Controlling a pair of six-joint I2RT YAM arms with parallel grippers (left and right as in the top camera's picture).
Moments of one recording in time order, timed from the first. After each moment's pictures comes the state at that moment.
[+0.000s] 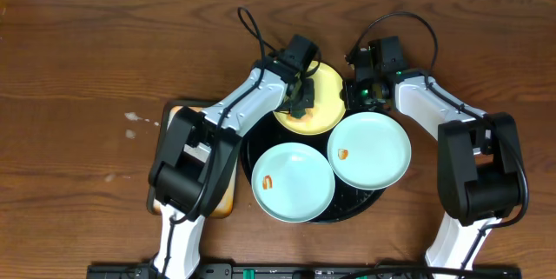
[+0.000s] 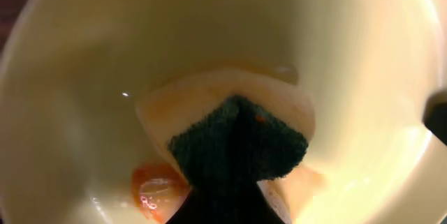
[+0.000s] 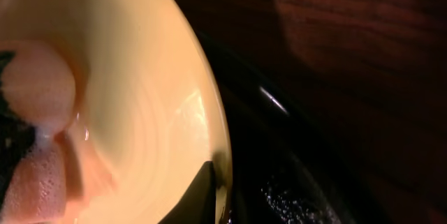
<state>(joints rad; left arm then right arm) -0.53 2.12 1.53 -0.66 0.06 -0.51 0.22 2.00 1.23 -0.37 -0.33 0.09</state>
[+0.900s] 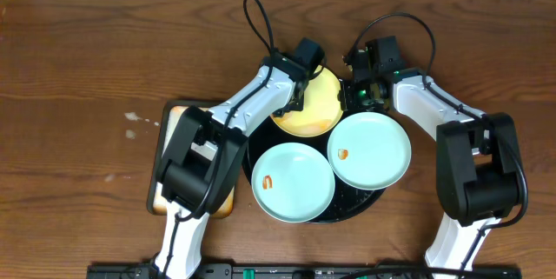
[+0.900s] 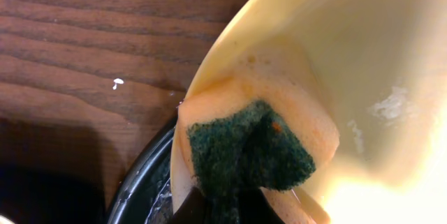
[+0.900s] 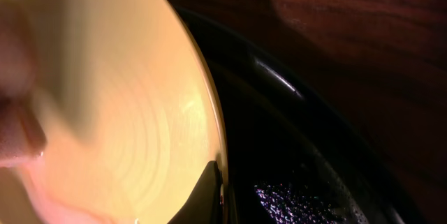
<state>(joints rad) -0.56 2.15 1.60 -0.86 -0.28 -0.51 0.23 2.00 1.24 -0.40 -0.34 0.12</state>
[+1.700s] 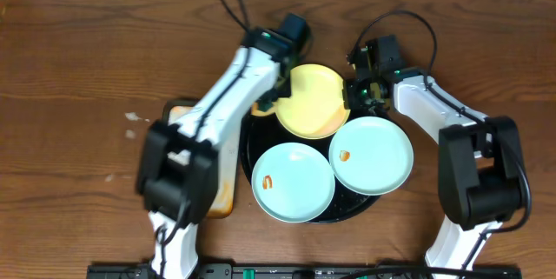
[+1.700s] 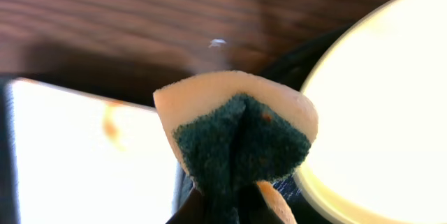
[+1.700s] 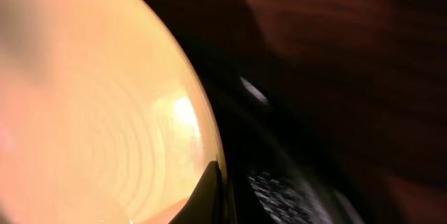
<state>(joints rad) -0.49 2.03 1.75 -1.18 -0.23 -0.57 0.24 1.97 1.24 -0.42 -0.23 0.12</state>
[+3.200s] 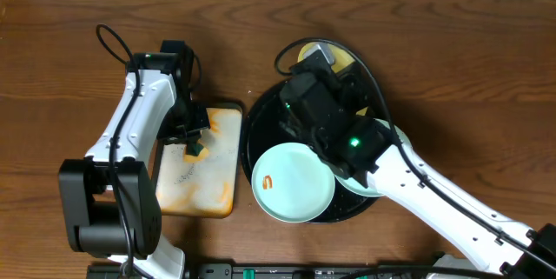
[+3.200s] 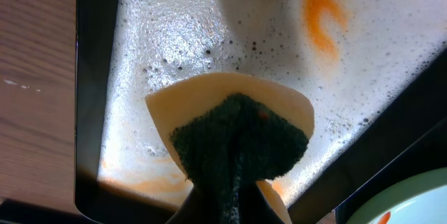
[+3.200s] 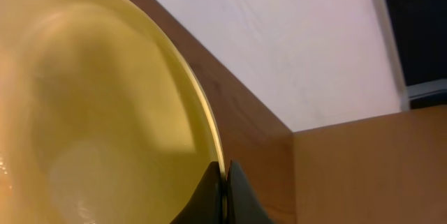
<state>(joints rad) -0.05 1.77 1.31 -1.24 0.00 -0.35 0.82 1.51 1.24 -0.50 1.04 -0.26</state>
